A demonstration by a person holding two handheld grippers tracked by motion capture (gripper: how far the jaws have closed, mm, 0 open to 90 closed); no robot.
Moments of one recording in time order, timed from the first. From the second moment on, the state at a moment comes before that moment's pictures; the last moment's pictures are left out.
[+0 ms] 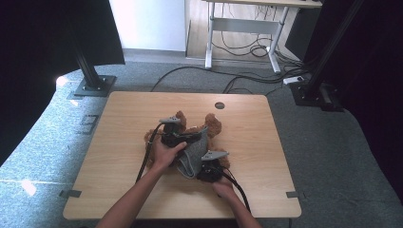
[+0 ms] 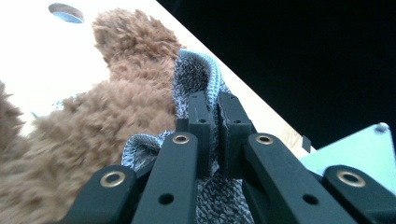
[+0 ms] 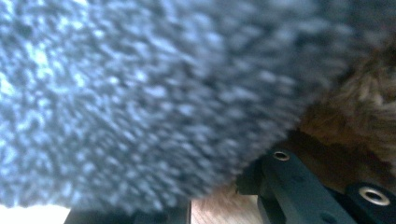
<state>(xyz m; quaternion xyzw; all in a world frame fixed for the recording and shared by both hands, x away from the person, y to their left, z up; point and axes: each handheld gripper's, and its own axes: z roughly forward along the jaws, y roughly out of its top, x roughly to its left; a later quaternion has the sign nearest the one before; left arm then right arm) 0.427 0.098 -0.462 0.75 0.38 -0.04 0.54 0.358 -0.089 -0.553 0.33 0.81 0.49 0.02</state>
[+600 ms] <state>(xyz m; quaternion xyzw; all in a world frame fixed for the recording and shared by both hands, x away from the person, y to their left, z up) 0.421 0.086 -0.469 0.77 0.38 0.00 0.52 0.357 -0.089 -0.553 0.33 0.81 0.49 0.02</state>
